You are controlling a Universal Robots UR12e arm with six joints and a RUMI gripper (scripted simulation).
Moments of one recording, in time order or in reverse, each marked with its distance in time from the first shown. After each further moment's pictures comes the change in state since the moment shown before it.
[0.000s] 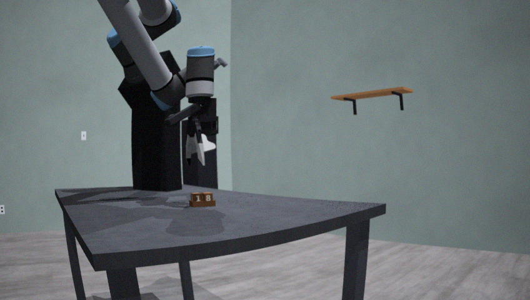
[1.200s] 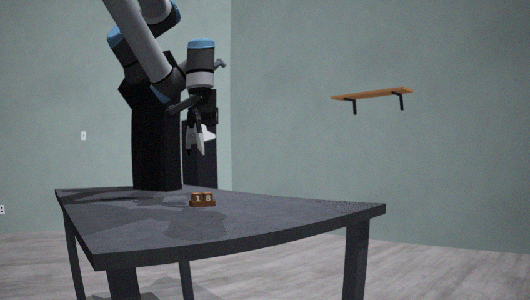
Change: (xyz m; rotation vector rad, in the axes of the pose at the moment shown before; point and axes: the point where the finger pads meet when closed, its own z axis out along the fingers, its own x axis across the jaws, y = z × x) arm 0.000 0.000 -0.028 0.000 0.000 0.000
